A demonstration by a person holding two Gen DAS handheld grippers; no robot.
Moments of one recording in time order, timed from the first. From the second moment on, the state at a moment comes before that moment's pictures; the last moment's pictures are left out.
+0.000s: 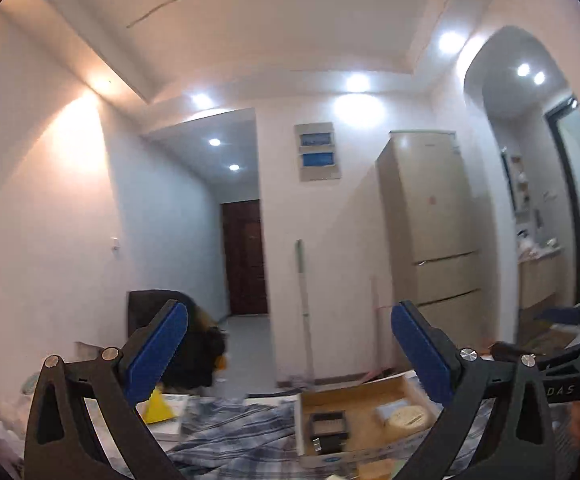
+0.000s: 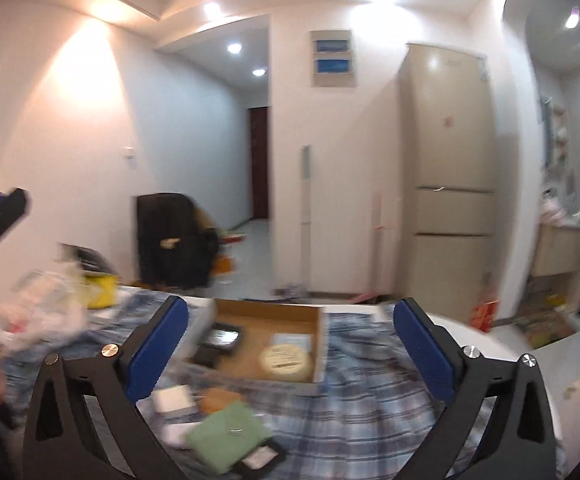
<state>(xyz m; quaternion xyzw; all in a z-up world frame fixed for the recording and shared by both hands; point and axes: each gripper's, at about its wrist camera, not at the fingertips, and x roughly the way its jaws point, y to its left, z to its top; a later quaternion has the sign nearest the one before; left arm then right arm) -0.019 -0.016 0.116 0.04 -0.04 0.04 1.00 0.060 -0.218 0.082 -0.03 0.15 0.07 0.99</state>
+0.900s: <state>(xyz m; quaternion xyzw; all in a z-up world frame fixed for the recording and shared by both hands) 0.012 0.023 0.080 0.03 0.13 -0.05 0.99 0.049 -0.230 0.057 -0.03 0.19 0.00 0.98</state>
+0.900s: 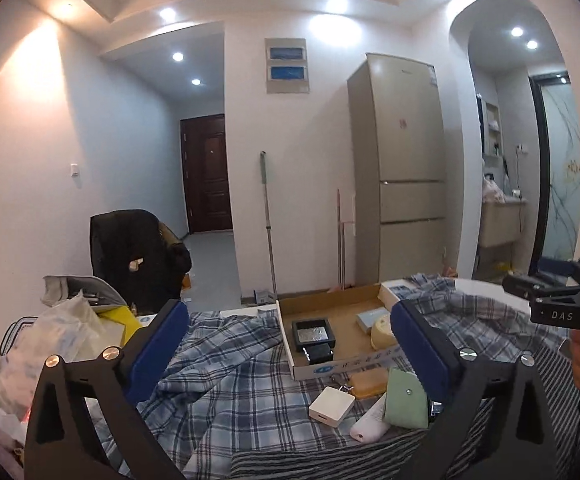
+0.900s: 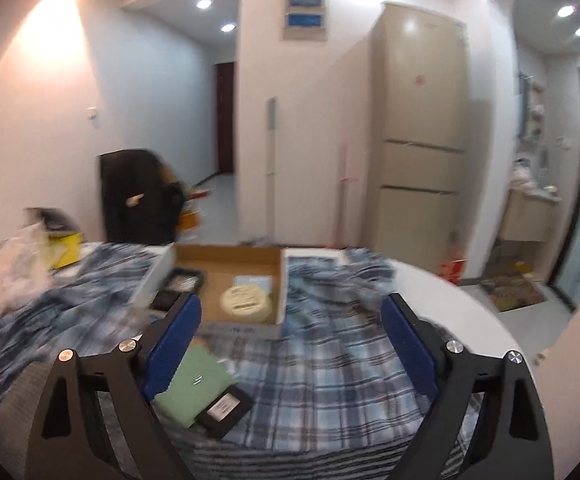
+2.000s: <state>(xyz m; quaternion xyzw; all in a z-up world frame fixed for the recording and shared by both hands) 0.157 -0.021 -0.063 0.17 0.41 -0.23 0.87 0.132 -0.226 -0.028 0.00 0.37 0.15 0.92</state>
